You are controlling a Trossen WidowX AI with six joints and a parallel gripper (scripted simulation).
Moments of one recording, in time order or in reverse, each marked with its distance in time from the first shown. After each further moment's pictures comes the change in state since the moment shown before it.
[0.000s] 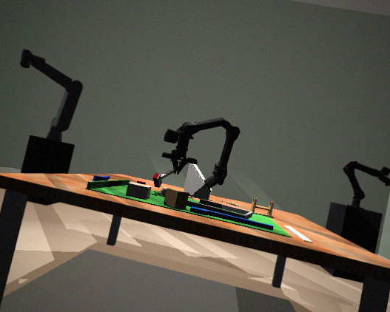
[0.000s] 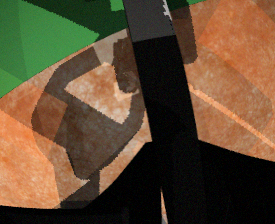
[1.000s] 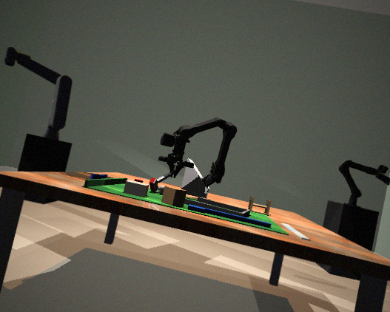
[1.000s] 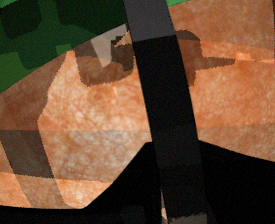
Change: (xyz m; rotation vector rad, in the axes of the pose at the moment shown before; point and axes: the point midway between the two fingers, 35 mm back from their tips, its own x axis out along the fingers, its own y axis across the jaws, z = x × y) arm 0.029 0.001 0.000 0.000 0.003 0.003
